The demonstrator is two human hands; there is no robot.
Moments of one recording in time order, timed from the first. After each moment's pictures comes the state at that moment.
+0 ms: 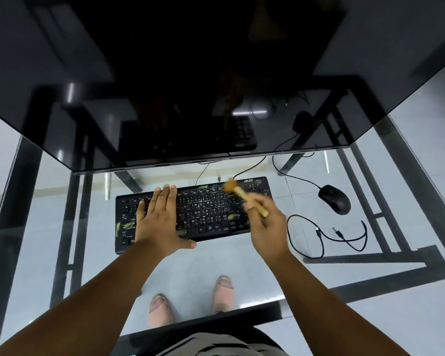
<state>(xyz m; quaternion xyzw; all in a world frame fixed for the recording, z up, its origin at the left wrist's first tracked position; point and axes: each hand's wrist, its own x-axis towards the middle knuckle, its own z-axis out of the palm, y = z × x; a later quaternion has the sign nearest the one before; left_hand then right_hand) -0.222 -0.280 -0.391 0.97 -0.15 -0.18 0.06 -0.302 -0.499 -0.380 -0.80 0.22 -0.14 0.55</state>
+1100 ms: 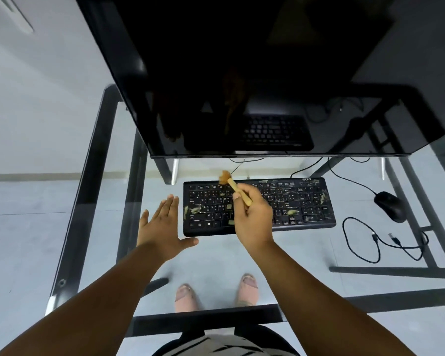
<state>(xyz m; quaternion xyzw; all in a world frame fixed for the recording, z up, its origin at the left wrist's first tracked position) -0.232 -0.129 -0.410 0.97 -0.10 -0.22 0.07 -0.258 -0.336 -0.391 -0.84 0.15 -0.14 0.49</state>
